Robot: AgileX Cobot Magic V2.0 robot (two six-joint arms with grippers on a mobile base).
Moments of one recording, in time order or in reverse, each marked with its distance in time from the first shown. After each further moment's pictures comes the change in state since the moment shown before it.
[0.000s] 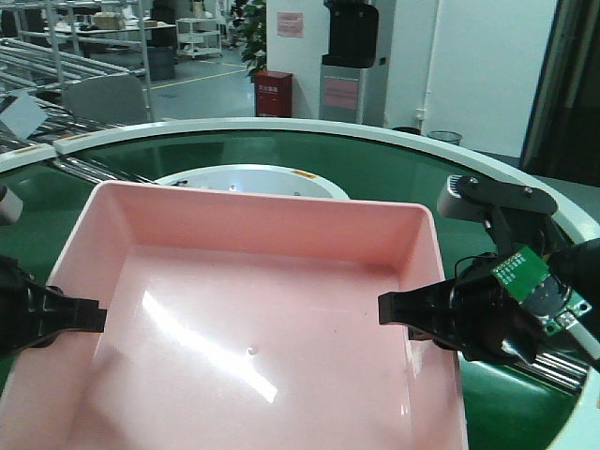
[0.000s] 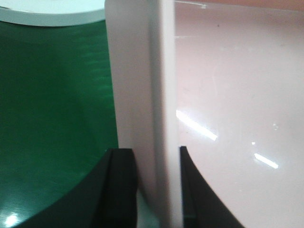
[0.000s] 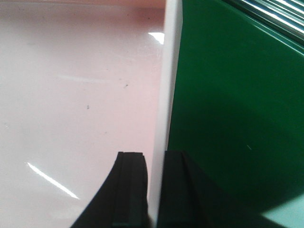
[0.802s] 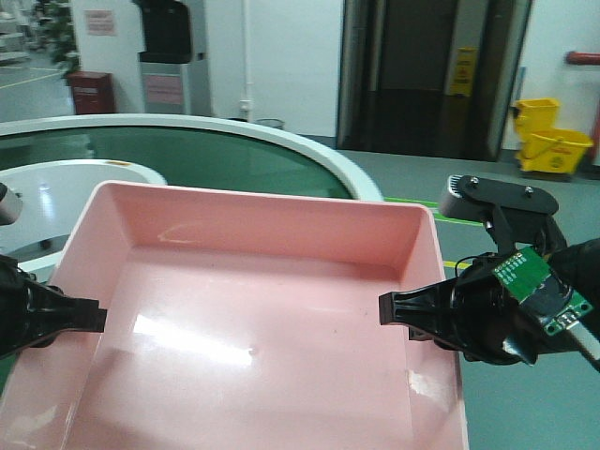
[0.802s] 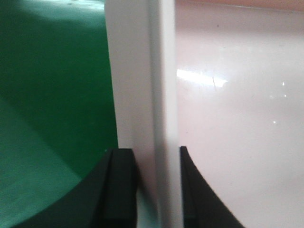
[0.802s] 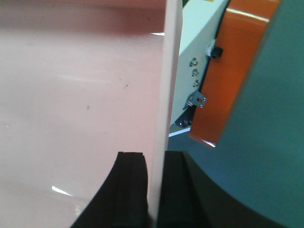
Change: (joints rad) left arm 0.000 0.000 0.000 -0.001 0.001 0.000; right arm 0.000 0.000 0.000 -0.001 0.003 0.000
